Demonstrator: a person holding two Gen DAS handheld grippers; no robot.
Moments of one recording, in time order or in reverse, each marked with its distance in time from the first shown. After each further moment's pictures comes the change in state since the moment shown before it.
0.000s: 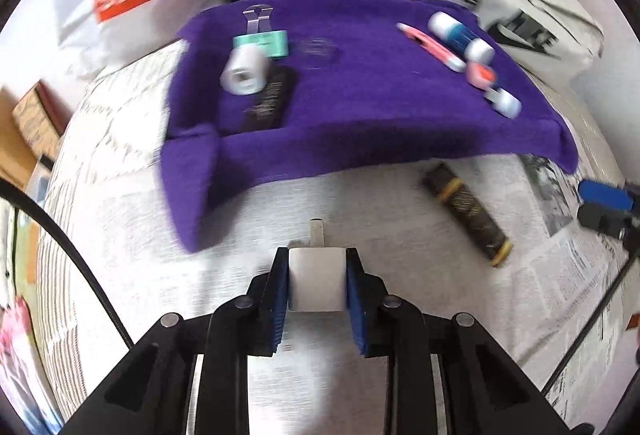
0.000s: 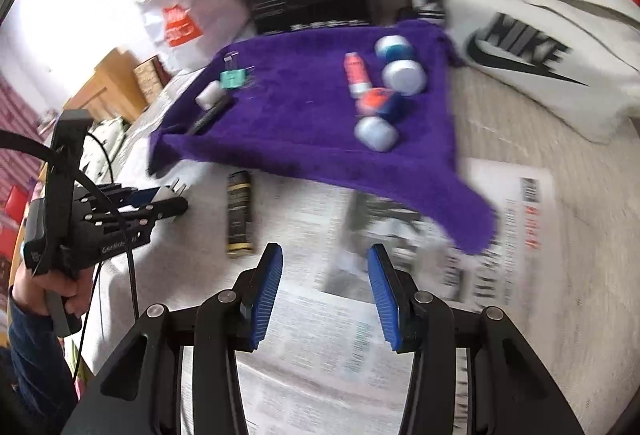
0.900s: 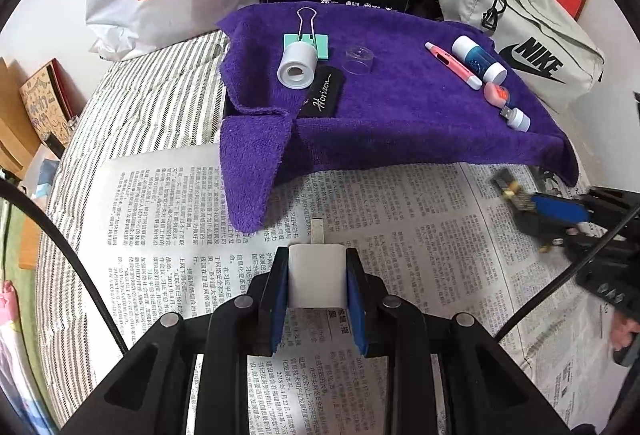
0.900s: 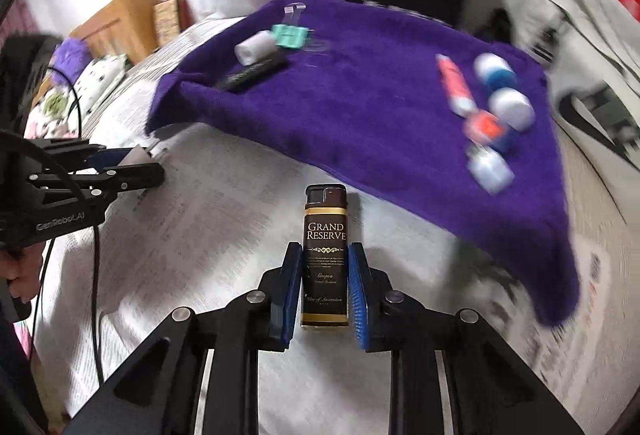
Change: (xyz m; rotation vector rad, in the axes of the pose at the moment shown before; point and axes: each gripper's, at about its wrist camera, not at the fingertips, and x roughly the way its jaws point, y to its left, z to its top) left arm -0.010 0.033 -0.021 -0.055 -0.048 -0.023; right arm 0.050 0.047 0.005 -0.168 0.054 -0.137
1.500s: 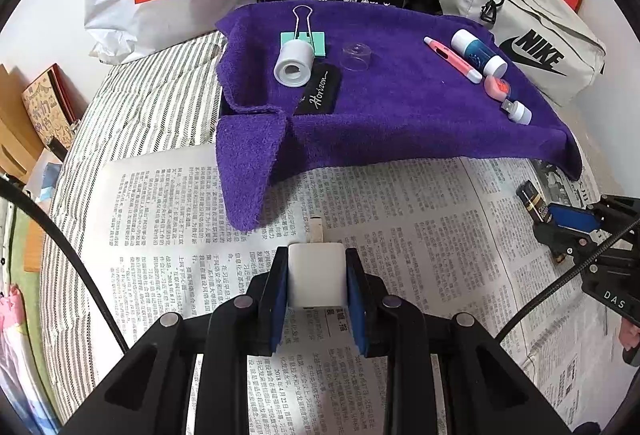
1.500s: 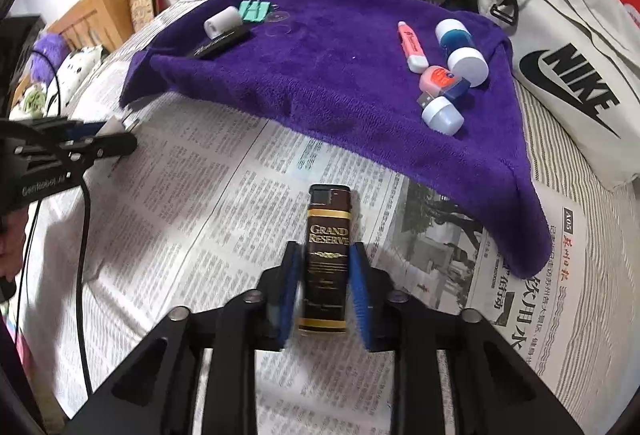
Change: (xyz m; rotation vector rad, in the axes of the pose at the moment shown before) left arm 0.003 -0.008 0.001 0.014 0.009 0.021; right arm 0.003 -0.006 -0.016 -0.021 0.048 -0.056
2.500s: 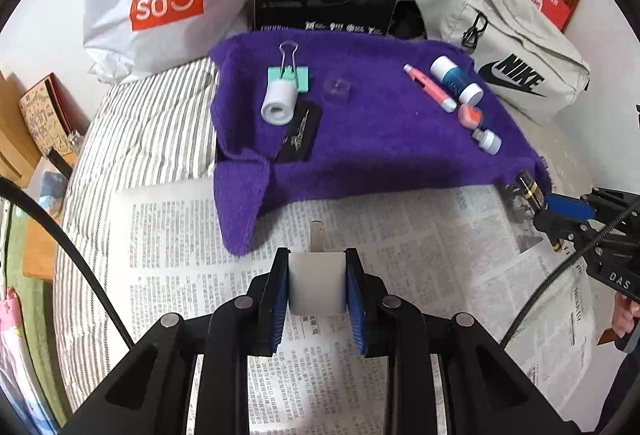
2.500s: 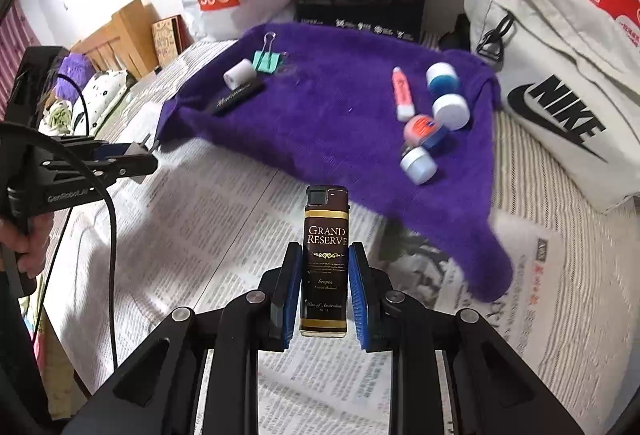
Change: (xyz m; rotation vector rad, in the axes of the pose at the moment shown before) left arm -0.037 -0.005 0.021 -0.010 -0.017 -0.052; right arm -0.049 -0.025 0.018 0.013 -0.085 0.083
